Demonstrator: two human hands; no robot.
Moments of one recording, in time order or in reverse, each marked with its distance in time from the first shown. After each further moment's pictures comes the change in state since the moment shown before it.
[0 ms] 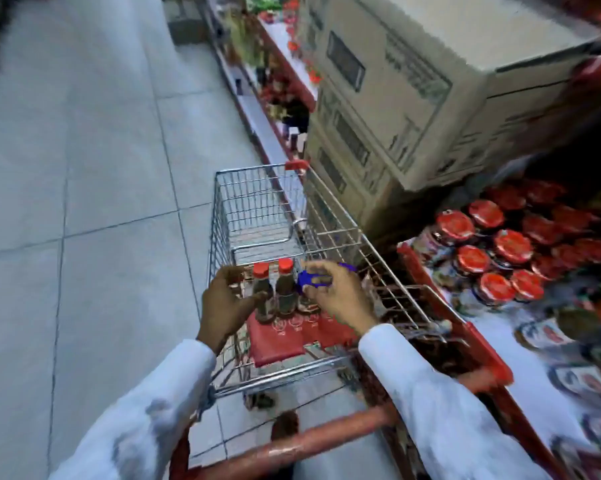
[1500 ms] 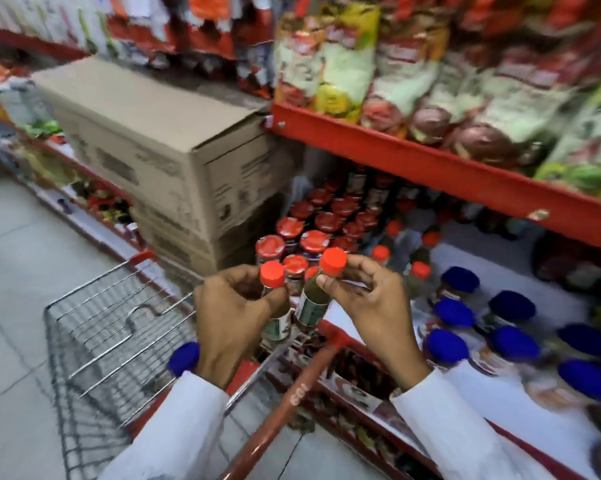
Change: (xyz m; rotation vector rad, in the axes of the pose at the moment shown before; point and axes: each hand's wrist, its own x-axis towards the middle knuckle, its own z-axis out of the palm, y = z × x) left_hand -0.133 0.222 0.093 -0.255 -0.386 0.568; right_hand -0.204 -0.061 -0.208 0.303 0.826 -0.140
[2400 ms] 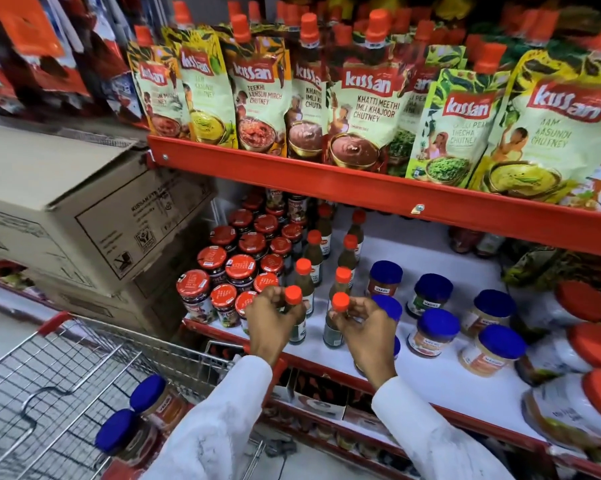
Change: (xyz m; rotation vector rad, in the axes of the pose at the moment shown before) left_hand 0.026 -0.038 0.181 0.160 -0.323 -0.001; right_hand 0.006 0.121 -0.099 -0.322 0.443 0.305
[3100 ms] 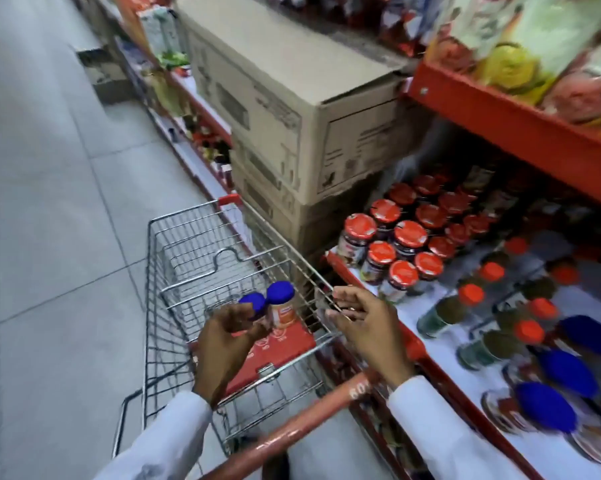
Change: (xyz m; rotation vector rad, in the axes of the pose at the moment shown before) left_hand -0.141 -0.160 -0.196 -0.283 0.532 -0.442; right_hand -0.090 -0.057 0.149 -0.097 -0.854 -0.300
